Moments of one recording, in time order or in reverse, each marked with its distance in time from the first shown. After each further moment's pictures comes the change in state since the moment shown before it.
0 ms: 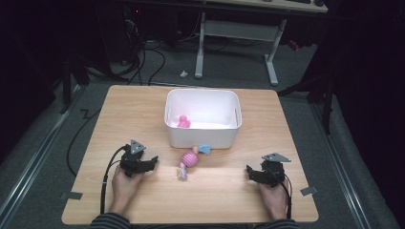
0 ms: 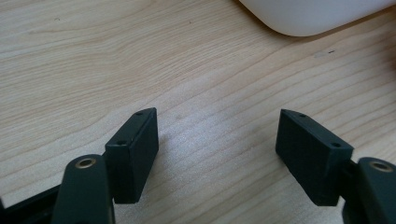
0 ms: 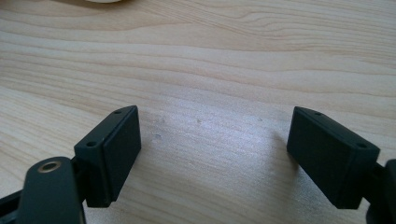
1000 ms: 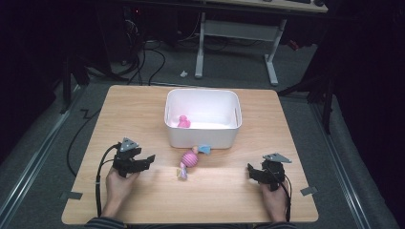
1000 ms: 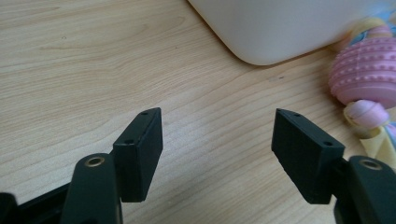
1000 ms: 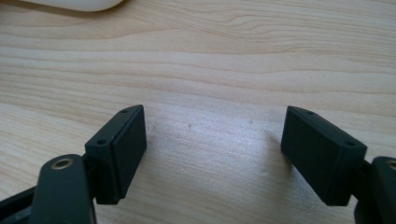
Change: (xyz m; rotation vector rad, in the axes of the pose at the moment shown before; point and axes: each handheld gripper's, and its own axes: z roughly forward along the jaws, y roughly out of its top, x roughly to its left) left arm 0.003 0.012 -0.035 -0.029 -0.082 -0.056; right arm 0.000 -0.001 0.000 -0.023 -0.037 0.032
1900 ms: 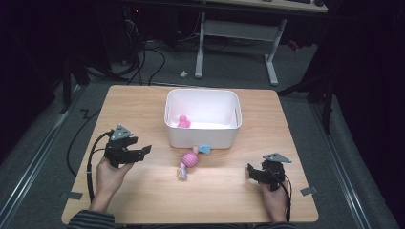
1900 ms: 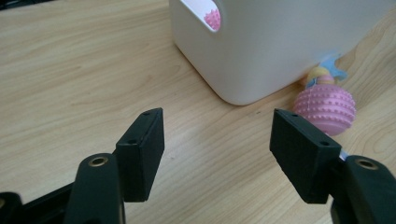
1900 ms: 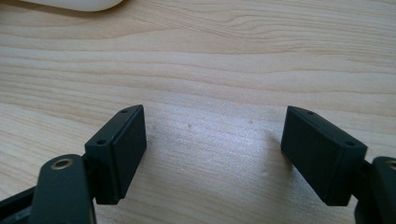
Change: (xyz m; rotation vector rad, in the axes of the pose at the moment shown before) left arm 0.000 0.043 -0.043 -0.026 -0.031 0.055; right arm 0.000 0.000 0.000 0.000 0.001 0.002
